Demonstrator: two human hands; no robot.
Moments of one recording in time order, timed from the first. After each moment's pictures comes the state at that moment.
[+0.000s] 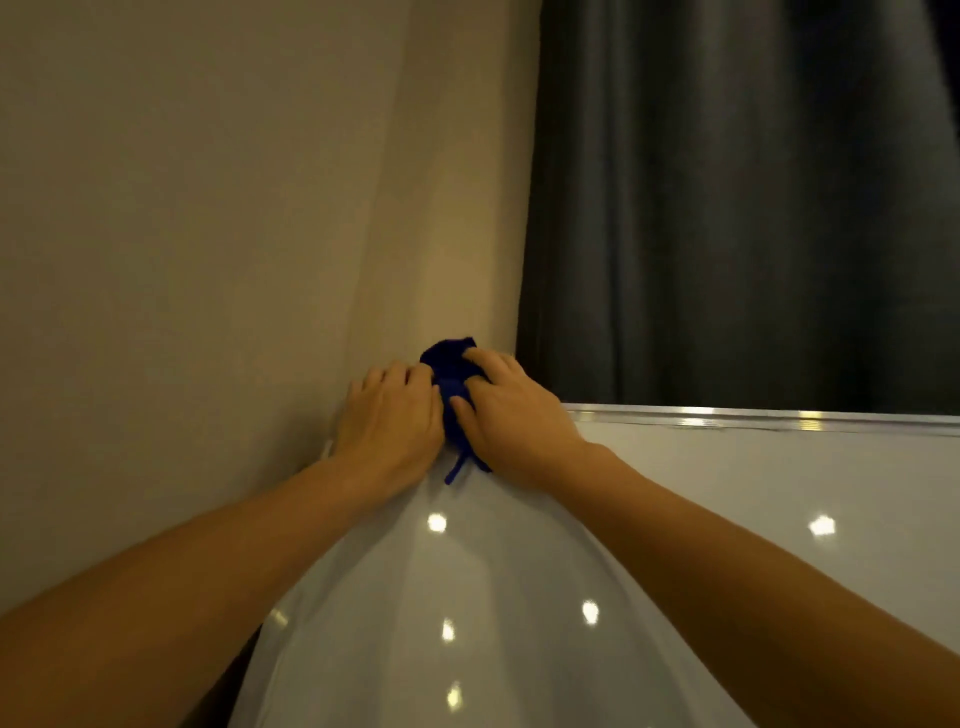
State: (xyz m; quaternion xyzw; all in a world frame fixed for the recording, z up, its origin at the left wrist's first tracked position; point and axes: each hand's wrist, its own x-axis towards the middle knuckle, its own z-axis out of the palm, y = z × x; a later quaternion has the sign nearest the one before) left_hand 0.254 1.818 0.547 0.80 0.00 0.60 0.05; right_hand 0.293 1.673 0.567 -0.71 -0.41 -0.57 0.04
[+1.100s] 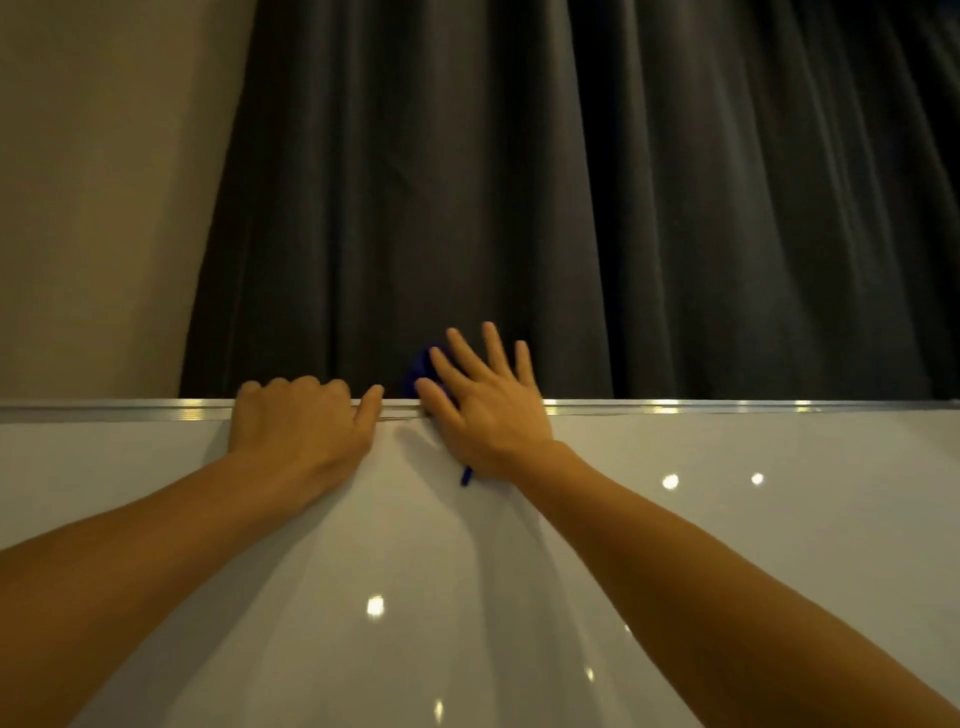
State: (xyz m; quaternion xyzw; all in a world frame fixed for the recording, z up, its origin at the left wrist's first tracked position) left_hand 0.302 1.628 0.564 0.82 -0.05 0.58 -0.02; right_hand 0.310 1.425 0.571 -0.82 -0.12 -0.55 -0.03
